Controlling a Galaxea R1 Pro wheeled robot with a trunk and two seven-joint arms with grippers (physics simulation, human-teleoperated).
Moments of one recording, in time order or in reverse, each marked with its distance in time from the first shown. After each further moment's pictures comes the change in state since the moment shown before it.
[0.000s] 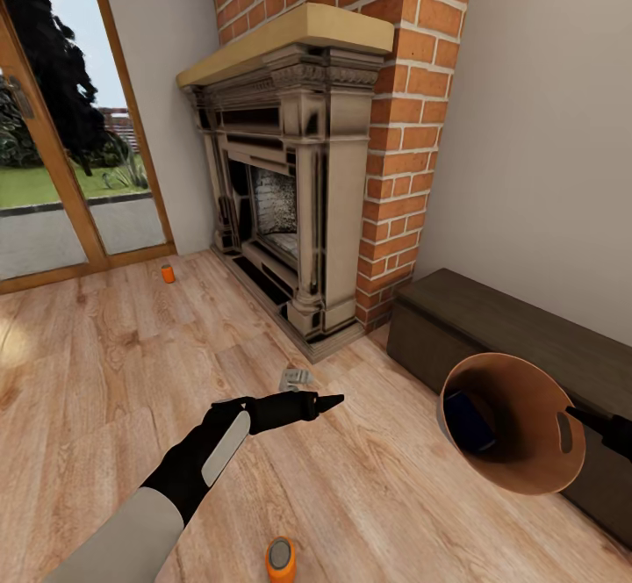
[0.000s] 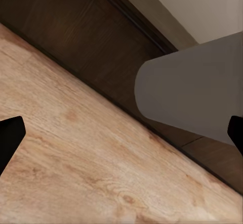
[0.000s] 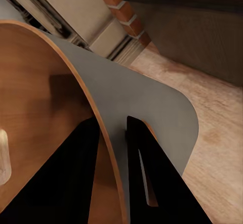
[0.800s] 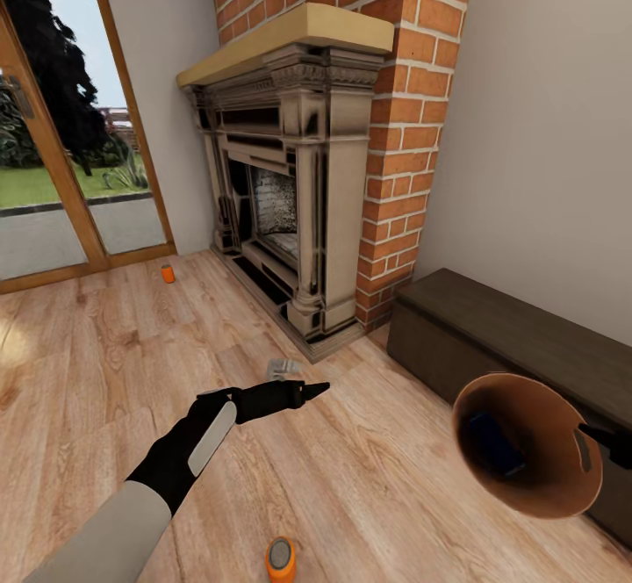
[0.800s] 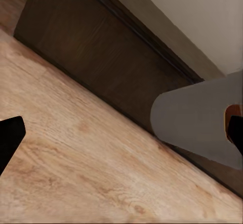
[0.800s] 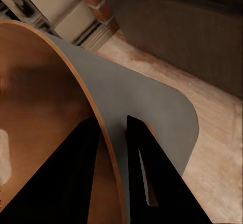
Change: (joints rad) left arm -0.013 0.043 0.042 -0.032 -0.003 0.010 -0.011; right arm 0.018 -0.005 -0.016 0.000 0.147 -0.082 0.018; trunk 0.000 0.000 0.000
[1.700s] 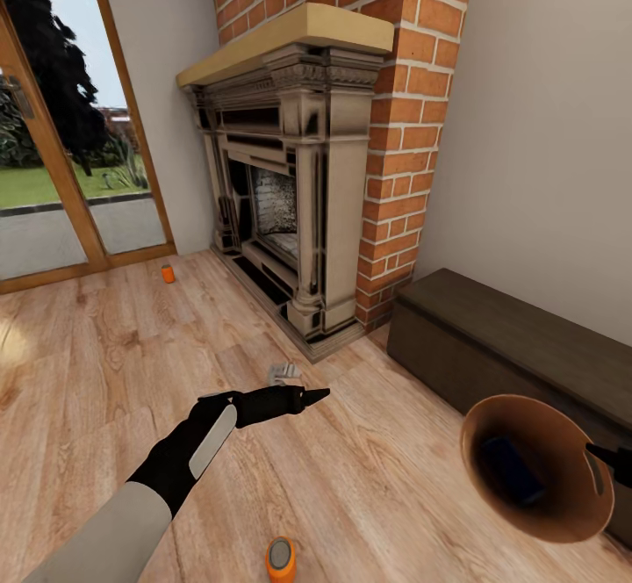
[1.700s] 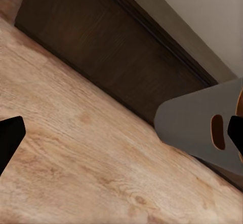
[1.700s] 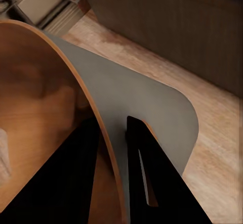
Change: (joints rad) left arm 0.000 0.000 -0.008 0.026 -0.013 0.007 -0.008; right arm -0.006 0.031 -0.042 0.032 0.162 -0.092 0.008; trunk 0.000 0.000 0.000
